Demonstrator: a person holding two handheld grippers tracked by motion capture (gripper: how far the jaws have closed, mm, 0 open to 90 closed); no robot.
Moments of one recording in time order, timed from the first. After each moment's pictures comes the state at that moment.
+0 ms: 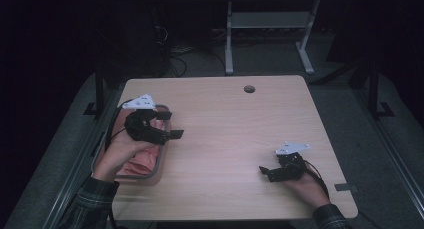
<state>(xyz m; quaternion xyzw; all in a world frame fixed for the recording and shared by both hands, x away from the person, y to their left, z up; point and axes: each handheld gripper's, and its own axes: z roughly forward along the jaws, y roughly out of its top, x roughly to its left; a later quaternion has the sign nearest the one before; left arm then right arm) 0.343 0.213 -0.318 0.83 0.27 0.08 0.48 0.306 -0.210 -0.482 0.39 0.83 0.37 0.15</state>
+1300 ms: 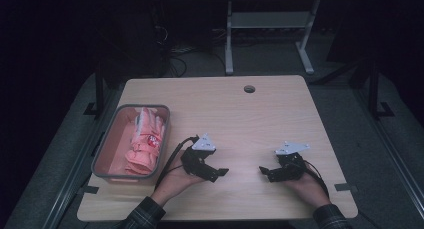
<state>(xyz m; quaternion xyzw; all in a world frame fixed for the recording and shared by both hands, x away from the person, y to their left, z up) 0.311 0.099 -0.432 0.88 0.23 0.05 0.41 0.306 -0.210 -0.482 0.39 0.83 0.37 0.15</state>
